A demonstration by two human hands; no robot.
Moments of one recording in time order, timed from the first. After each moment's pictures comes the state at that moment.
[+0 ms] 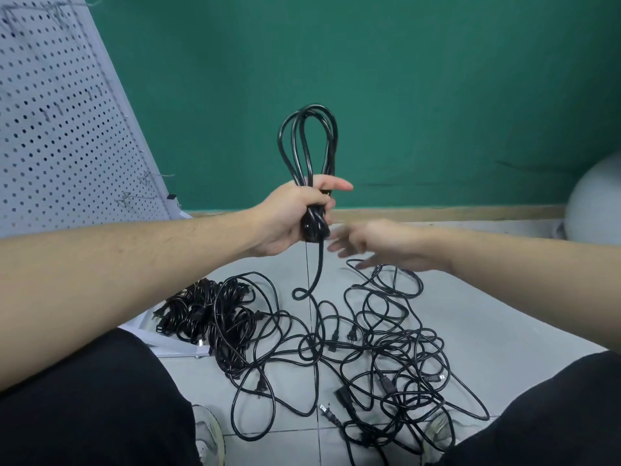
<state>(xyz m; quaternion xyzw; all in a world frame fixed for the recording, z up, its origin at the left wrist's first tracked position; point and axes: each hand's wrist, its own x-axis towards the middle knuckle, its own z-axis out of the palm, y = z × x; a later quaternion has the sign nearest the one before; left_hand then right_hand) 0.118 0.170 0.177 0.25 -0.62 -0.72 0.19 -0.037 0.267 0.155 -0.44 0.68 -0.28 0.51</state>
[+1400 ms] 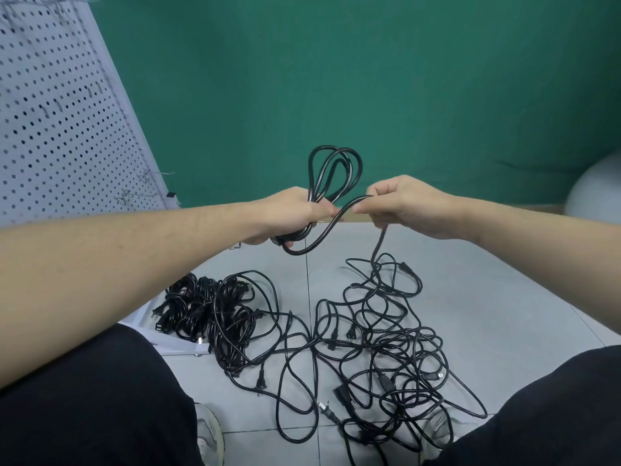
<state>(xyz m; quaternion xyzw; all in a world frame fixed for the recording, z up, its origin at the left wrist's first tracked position) 0.124 0.157 0.179 0.34 -0.81 -0.48 0.06 -0.065 0.273 0.196 -0.53 0.64 -0.37 0.41</state>
